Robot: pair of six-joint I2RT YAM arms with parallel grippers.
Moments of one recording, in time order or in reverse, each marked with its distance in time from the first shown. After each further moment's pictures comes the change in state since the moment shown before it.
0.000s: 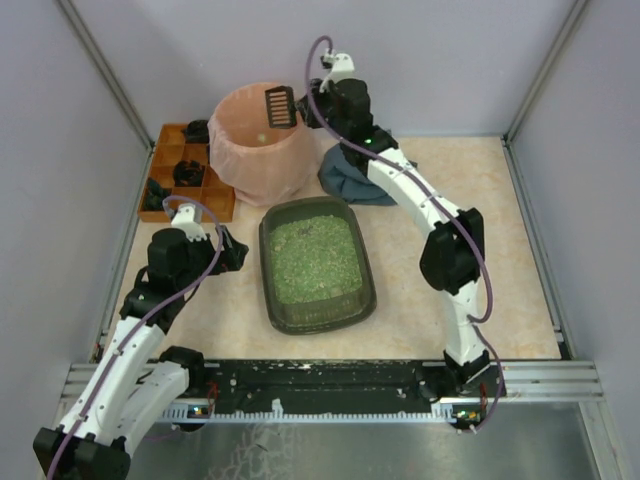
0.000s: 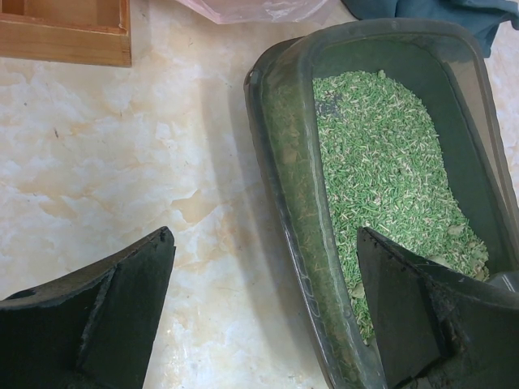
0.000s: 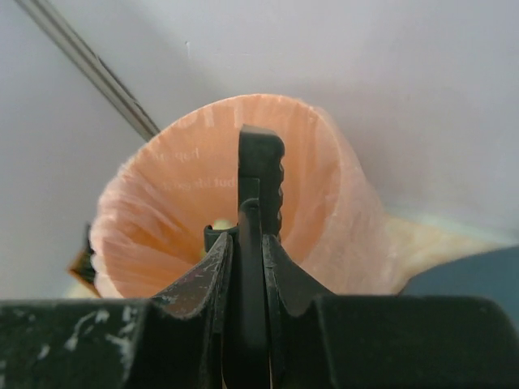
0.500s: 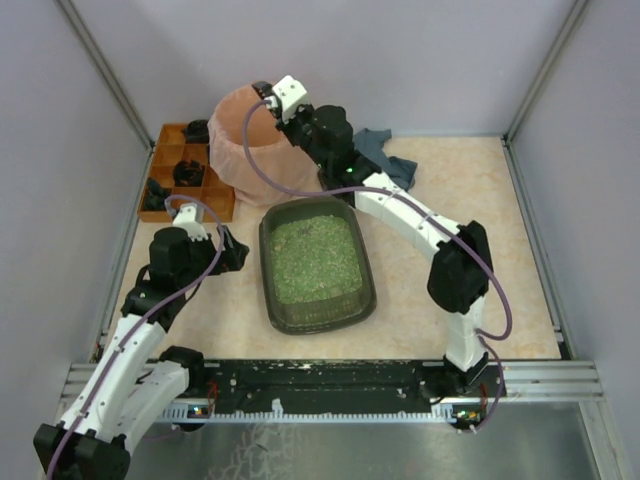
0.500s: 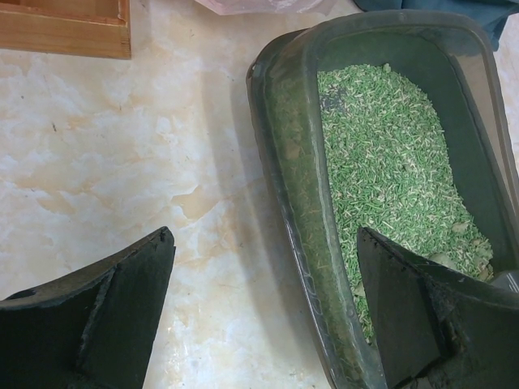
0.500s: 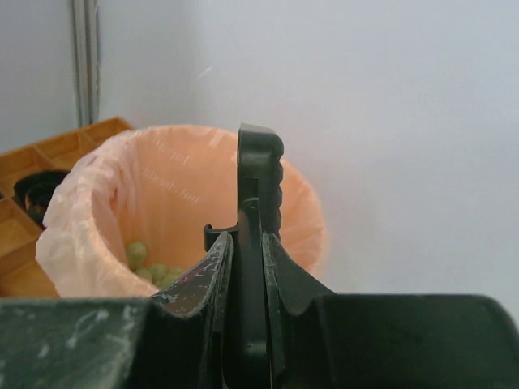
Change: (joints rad) left arm 0.000 0.016 0.000 -0.003 0.001 0.000; right arm 0.196 -0.111 -0.206 0.244 0.134 -0.746
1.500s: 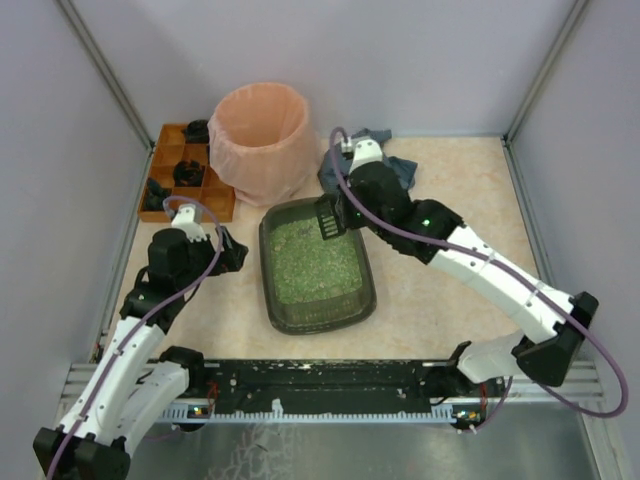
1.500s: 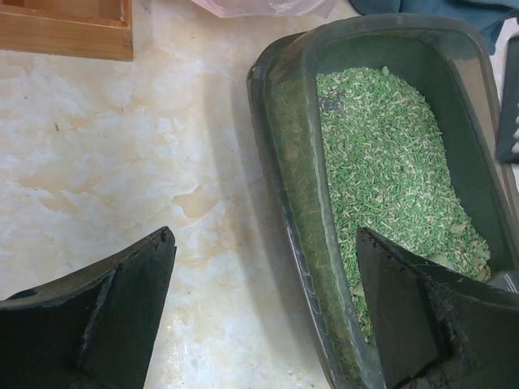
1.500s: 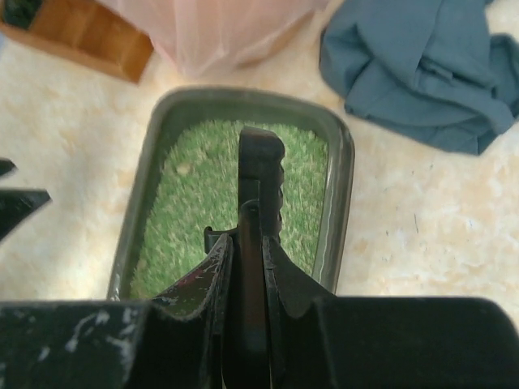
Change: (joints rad) left arm 0.000 -0.008 0.000 -0.005 0.003 -0.003; right arm 0.116 -0.681 -0.448 -0.787 0.248 0.688
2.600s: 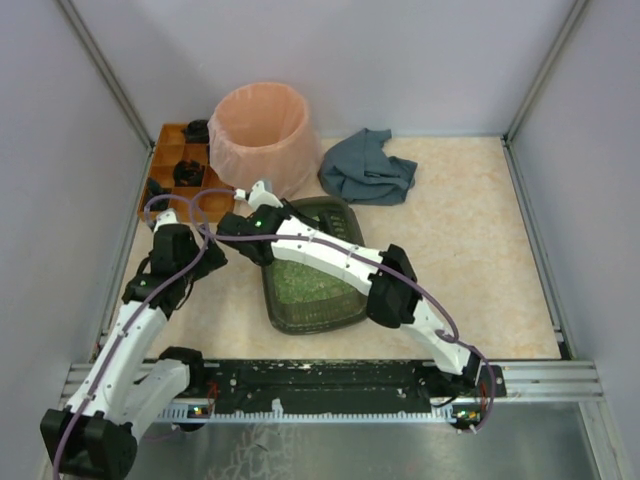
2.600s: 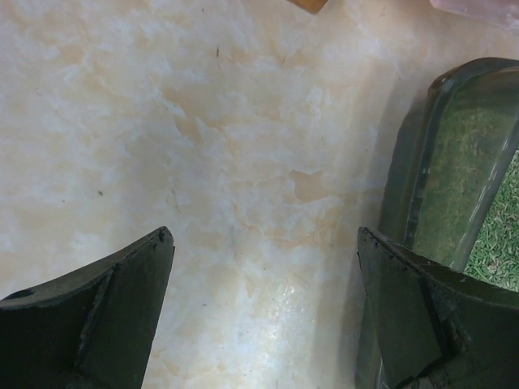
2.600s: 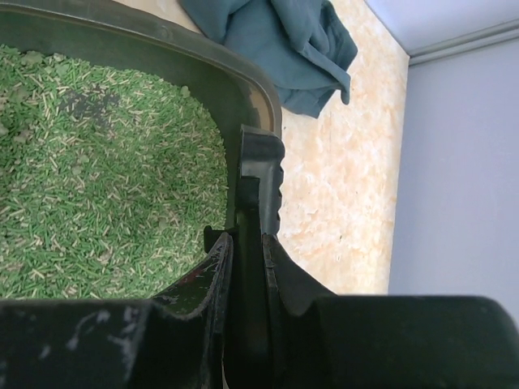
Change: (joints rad) left arm 0.056 0.080 0.040 -0.184 -0.340 -0.167; right arm 0.296 1.003 0.899 -0.844 0.747 0.178
